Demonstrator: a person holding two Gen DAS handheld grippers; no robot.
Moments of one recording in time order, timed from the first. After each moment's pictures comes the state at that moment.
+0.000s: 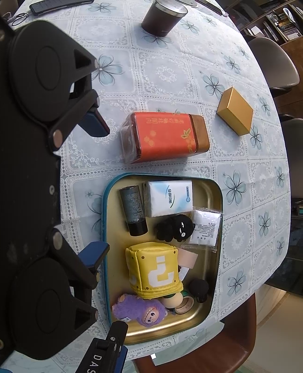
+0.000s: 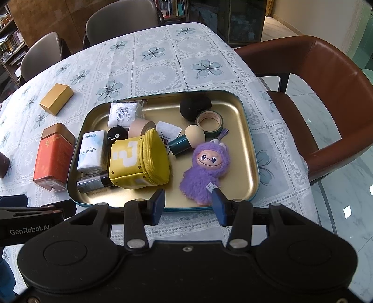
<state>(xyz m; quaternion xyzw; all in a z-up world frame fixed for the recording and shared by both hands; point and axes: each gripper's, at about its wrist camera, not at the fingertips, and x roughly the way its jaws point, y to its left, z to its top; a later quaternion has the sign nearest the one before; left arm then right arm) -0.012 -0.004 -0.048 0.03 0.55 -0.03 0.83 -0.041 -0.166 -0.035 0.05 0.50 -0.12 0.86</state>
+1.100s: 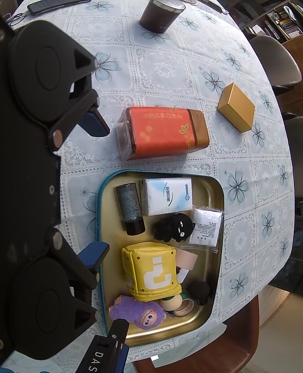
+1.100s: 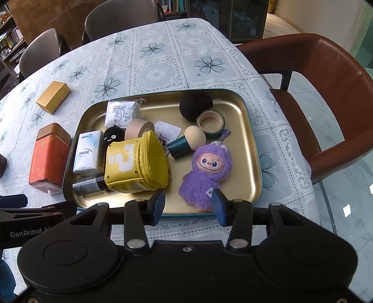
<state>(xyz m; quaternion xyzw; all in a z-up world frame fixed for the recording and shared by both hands) -0.001 -0.006 -0.055 0.04 0.56 -0.04 0.82 -0.029 -0.169 -0.040 0.05 0.51 -0.12 0.85</state>
